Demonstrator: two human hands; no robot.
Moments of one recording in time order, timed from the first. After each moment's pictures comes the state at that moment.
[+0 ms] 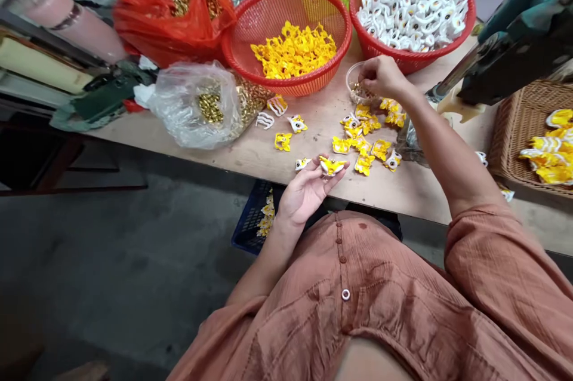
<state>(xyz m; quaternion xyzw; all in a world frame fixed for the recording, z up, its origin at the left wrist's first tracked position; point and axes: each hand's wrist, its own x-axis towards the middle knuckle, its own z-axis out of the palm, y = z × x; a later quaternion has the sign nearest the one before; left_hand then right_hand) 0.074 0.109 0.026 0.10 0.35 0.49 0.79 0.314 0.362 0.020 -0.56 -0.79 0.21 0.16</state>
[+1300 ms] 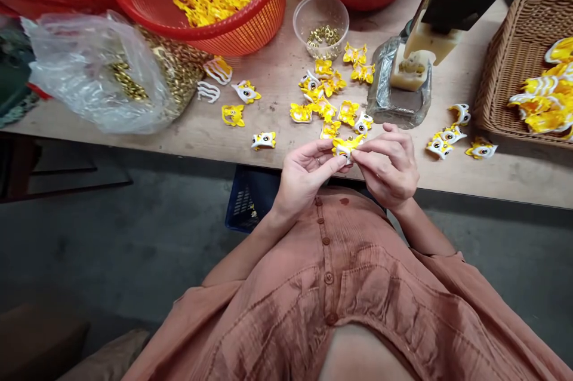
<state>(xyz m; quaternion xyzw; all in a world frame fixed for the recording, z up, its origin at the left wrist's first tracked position) 0.163 0.081 0.038 0.33 0.44 0.45 0.70 0.338 0.065 0.007 -0.47 -0.68 0.07 0.56</state>
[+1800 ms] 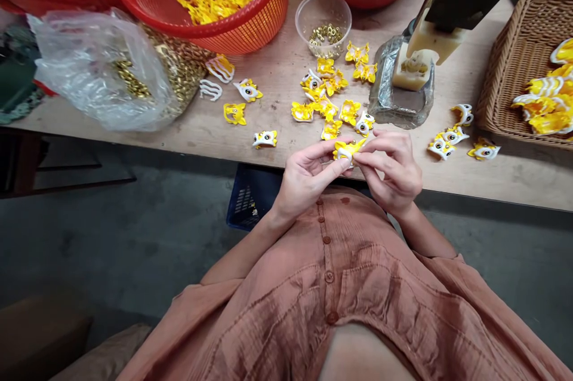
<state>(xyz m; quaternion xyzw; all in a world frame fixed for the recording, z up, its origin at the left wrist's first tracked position) 0.166 0.079 0.053 0.37 0.44 0.42 0.70 0.335 0.061 0.011 -0.45 -0.66 0.15 0.58</state>
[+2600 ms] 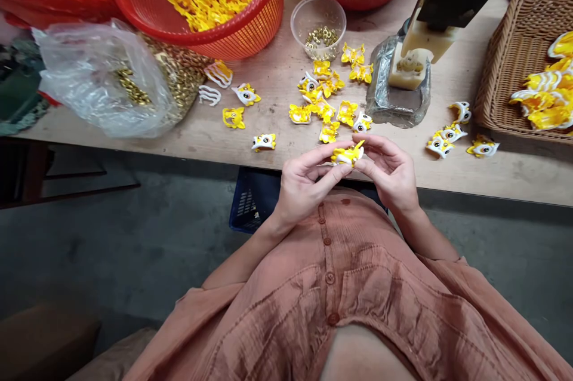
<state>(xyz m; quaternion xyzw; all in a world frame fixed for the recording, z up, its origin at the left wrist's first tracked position) 0.164 0.071 0.059 0.43 0.47 0.42 0.65 0.329 0.054 0.006 -0.44 -0.43 0.53 0.59</state>
